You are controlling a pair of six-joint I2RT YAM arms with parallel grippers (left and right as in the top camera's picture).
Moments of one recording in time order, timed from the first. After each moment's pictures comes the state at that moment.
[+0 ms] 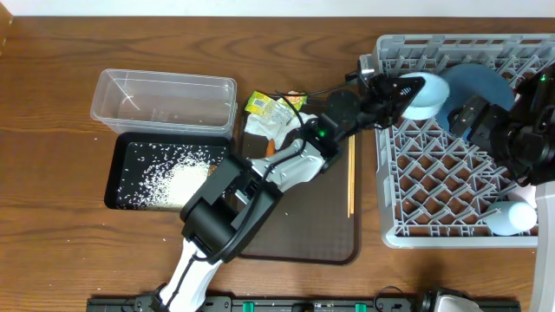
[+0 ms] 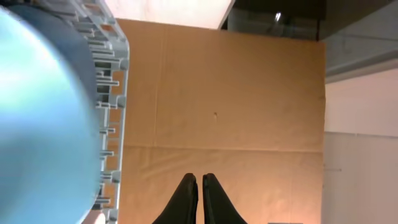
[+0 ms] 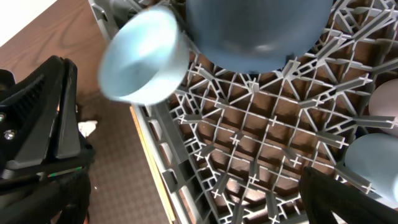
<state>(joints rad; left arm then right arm) -0.77 2.17 1.39 0.93 0.31 -1.76 -0.21 1.30 1.45 -1.17 -0.14 0.37</state>
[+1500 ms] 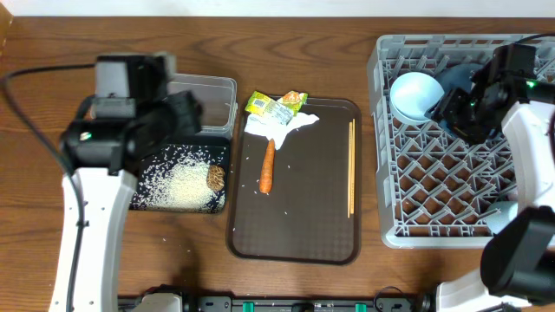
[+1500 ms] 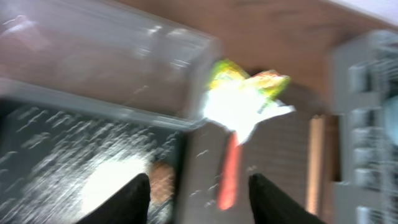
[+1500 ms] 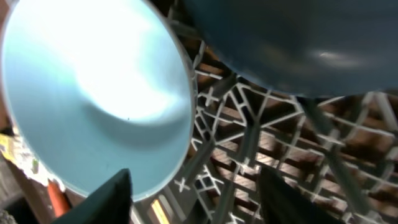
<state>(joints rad) -0.01 1.32 1.41 -1.04 0.19 -0.26 -0.19 1.74 1.45 -0.98 -0.26 0.40</state>
